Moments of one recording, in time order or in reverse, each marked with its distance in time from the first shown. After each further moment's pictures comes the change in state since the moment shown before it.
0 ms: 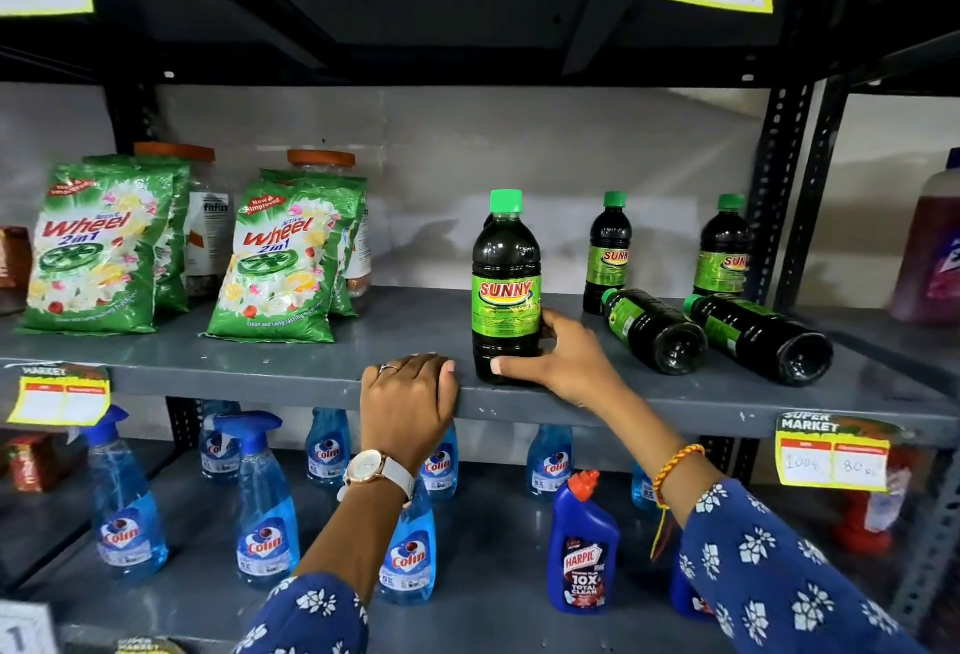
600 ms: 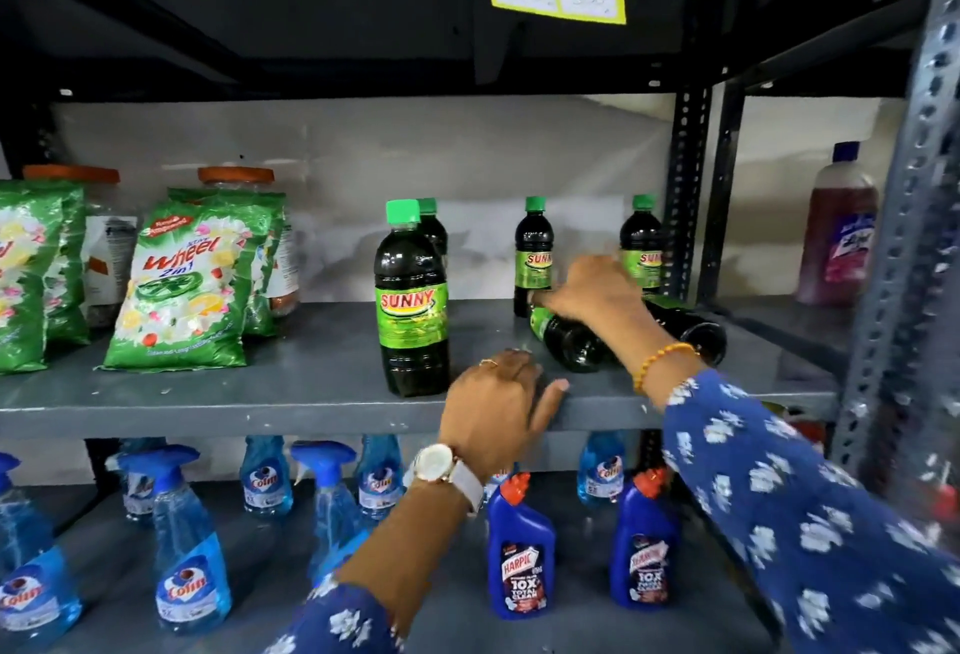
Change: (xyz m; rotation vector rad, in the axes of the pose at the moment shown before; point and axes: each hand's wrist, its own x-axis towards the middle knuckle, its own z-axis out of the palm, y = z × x) left_hand 0.021 0.151 0.010 -0.192 -0.159 0.362; right_hand 0.030 -0.004 -0.120 -0.885 0.236 0.313
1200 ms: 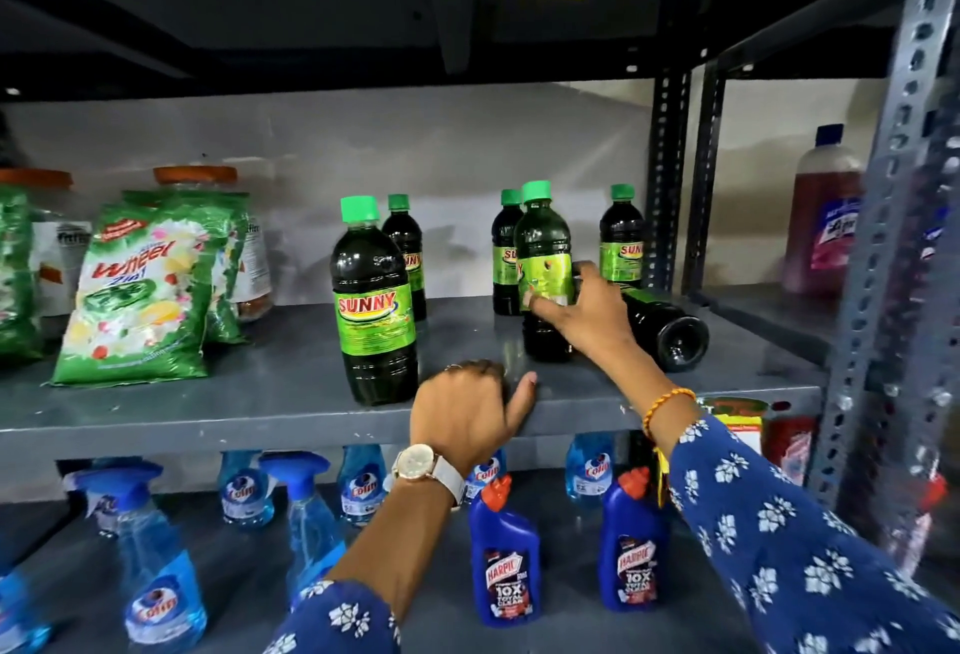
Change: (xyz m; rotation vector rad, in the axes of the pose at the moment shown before) left_hand 0.011 -0.003 0.025 0.180 -0.056 -0.142; right_hand 0.008 0.051 0.054 0.634 0.224 -0.061
